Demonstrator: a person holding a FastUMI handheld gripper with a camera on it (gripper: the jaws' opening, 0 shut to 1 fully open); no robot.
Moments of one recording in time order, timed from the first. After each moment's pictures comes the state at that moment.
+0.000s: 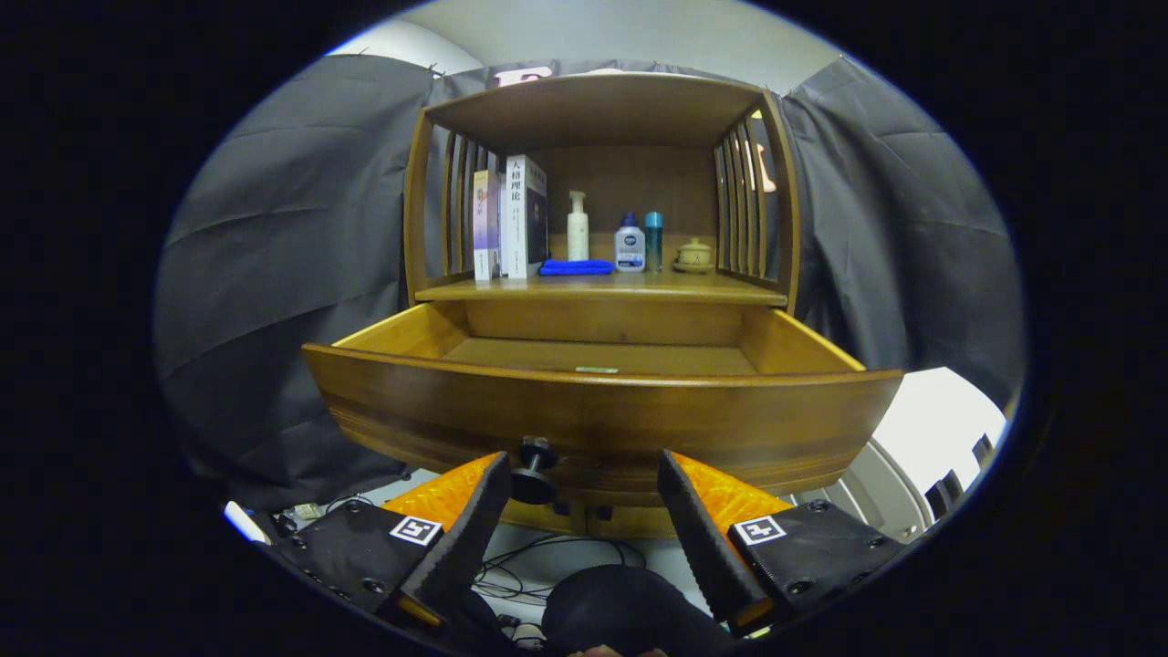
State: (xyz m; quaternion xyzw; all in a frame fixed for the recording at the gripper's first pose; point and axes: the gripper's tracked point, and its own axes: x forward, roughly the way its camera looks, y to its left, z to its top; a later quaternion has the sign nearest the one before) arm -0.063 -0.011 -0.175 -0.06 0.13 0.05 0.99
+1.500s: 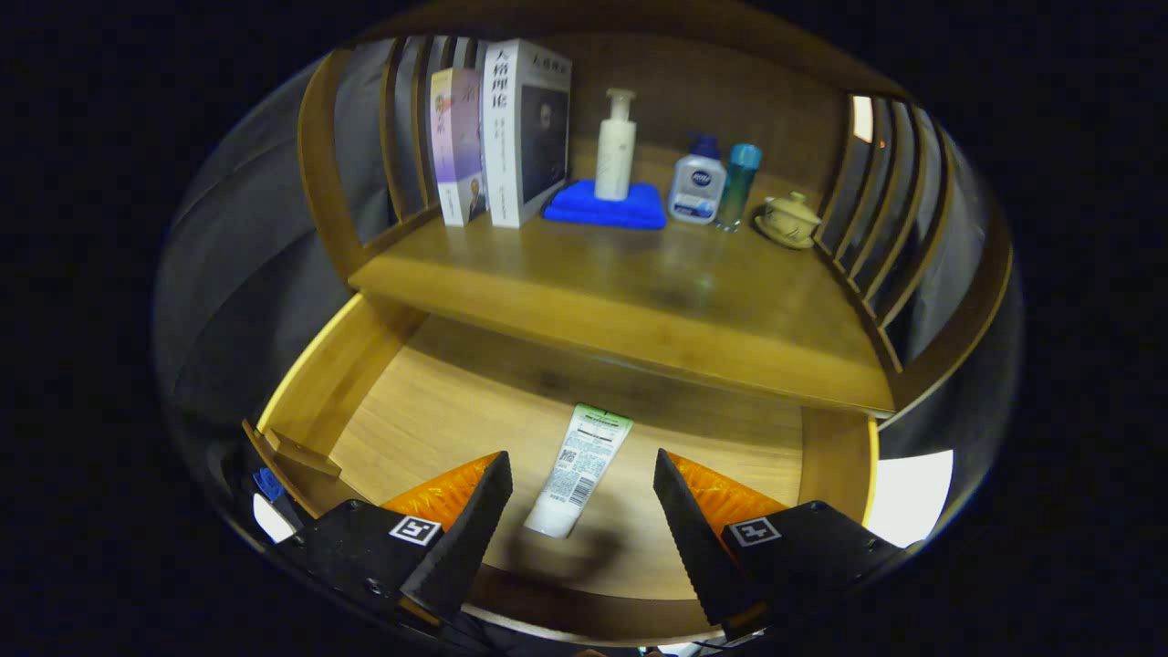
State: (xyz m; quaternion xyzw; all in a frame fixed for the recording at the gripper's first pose) arm 0.116 0.017 -0.148 -0.14 0.41 0.08 0.90
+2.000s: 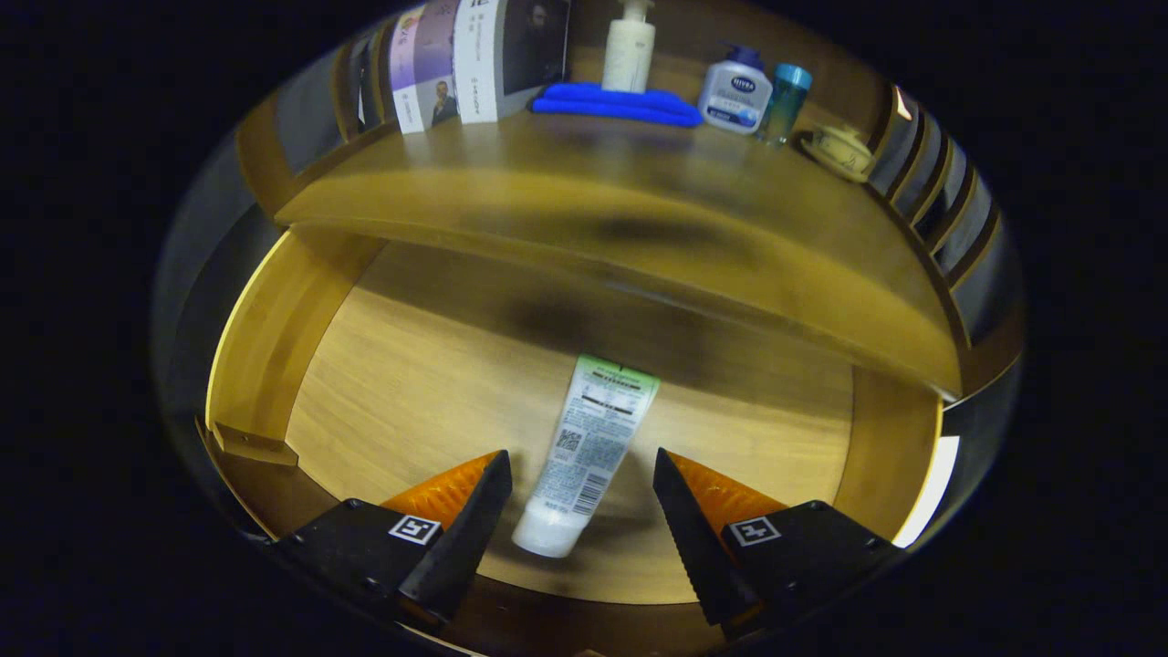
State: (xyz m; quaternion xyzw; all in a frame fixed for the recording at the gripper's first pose) arm 0.126 0.015 -0.219 -0.13 0.52 0.06 0.84
